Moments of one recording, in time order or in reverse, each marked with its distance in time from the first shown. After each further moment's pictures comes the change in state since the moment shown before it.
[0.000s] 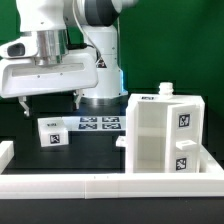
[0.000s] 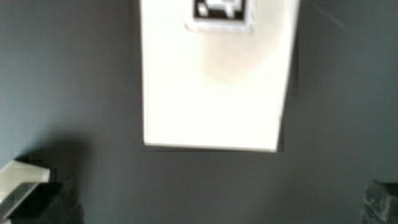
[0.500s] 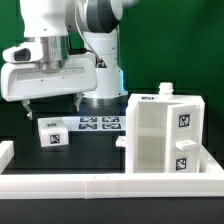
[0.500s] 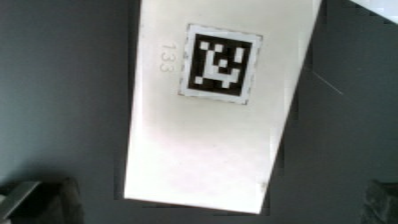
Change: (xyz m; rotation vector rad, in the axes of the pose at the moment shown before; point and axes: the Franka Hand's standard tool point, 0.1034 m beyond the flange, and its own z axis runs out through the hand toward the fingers) arm -0.010 -0.007 0.006 0.008 -0.015 -0.026
